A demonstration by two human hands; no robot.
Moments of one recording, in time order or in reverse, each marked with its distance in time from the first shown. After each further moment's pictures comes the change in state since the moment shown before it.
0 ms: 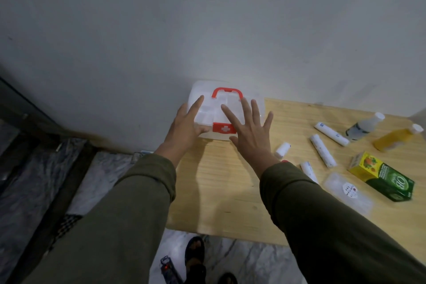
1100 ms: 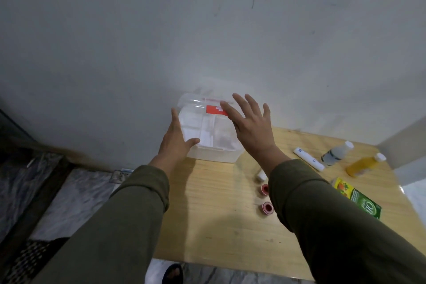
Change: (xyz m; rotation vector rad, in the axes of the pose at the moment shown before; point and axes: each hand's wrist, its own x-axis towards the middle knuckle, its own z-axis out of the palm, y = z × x) left_hand 0.028 0.007 0.001 -0.204 0.028 -0.110; right_hand 0.045 0.041 -0.071 -0.027 0.290 -0.138
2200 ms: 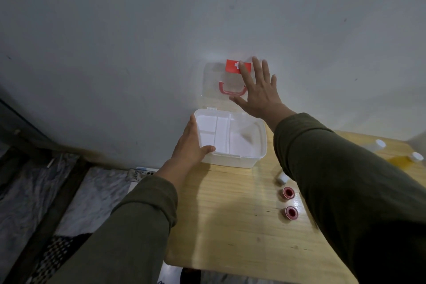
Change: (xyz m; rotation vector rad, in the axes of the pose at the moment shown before) left_hand 0.005 -0.001 -0.010 0.083 -0.109 0.032; right_hand 0.092 0.017 0.033 0.104 -0.291 0.129
